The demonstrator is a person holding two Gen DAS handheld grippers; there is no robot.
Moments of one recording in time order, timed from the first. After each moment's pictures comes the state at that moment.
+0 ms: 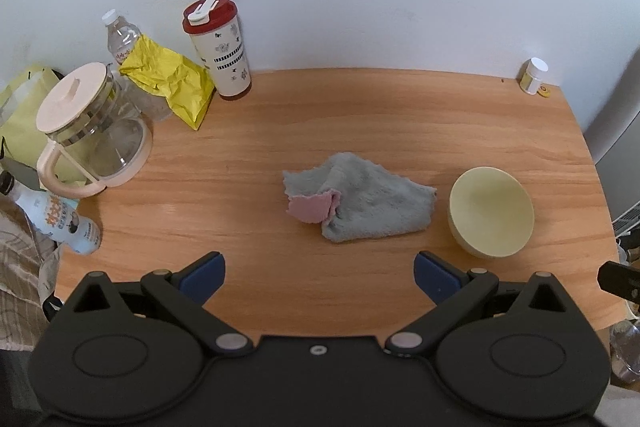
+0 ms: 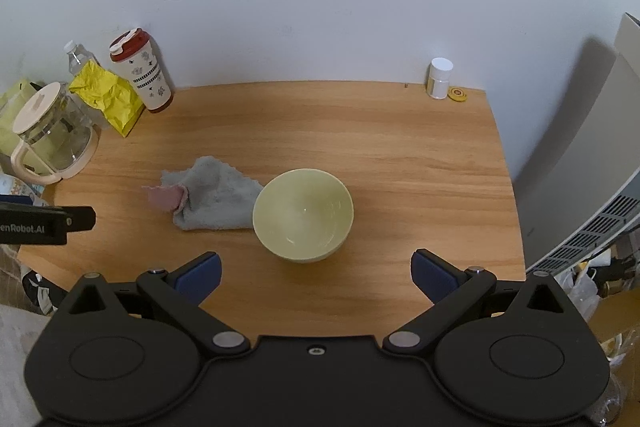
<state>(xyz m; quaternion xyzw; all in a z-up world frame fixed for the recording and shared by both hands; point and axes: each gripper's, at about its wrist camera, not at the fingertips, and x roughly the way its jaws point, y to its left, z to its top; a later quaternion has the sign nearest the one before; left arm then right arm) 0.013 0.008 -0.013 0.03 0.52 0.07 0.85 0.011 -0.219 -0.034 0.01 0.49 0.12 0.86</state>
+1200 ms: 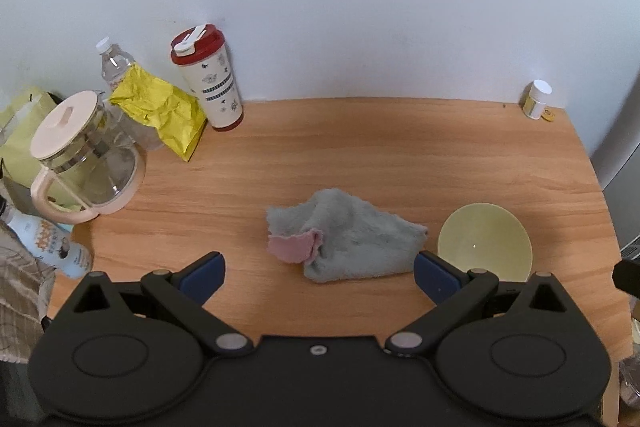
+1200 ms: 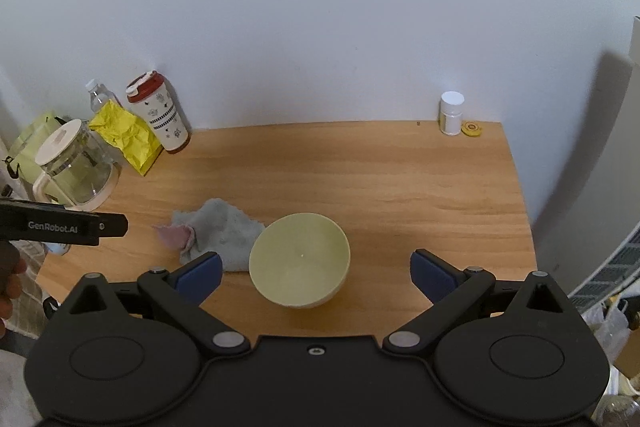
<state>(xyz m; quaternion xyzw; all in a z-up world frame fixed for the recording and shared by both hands) 0.034 -0.017 -0.026 0.03 0.48 0.07 0.88 0.027 -0.261 -0.050 0.04 0.41 0.18 0.89</state>
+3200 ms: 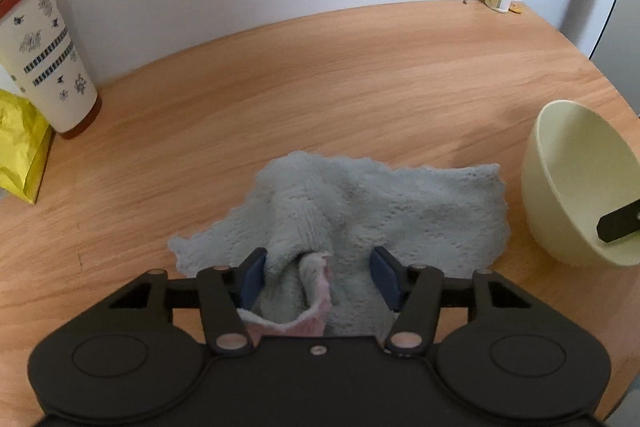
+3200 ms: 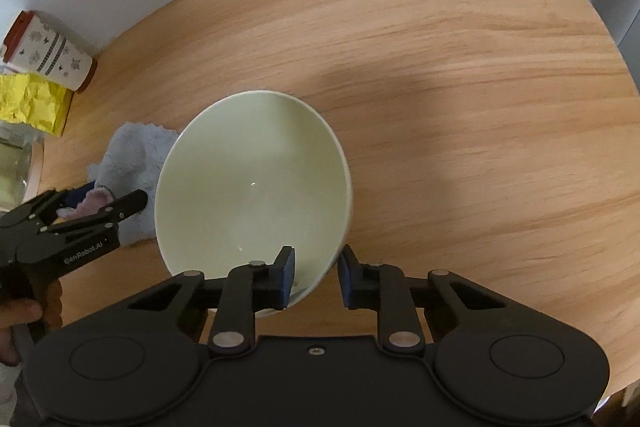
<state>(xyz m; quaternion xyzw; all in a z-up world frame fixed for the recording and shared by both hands) 0.131 0.043 -0.217 0.11 0.49 -0.13 0.85 0.110 -0.211 -0.209 0.15 0.62 0.10 0.76</state>
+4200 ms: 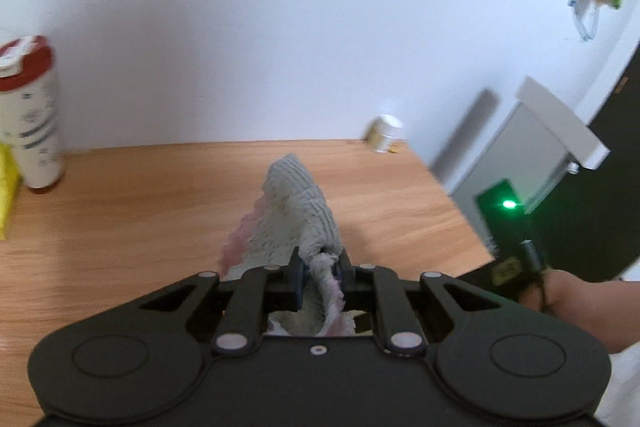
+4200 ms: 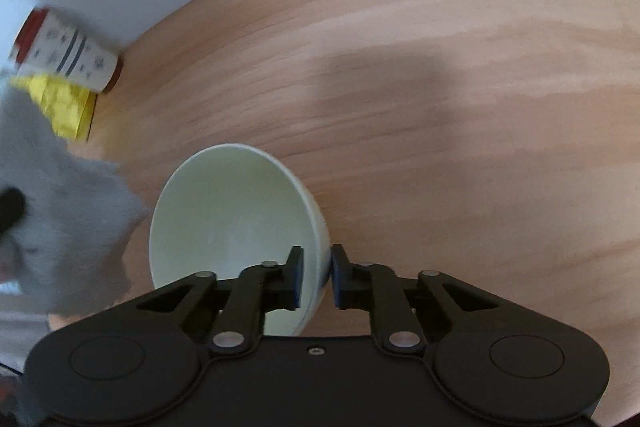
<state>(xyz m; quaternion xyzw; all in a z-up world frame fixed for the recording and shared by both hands) 0.095 0.052 -0.085 -0.07 0.41 -0.27 0.87 0.141 -0.169 -0.203 0.15 0.63 0.15 0.75</state>
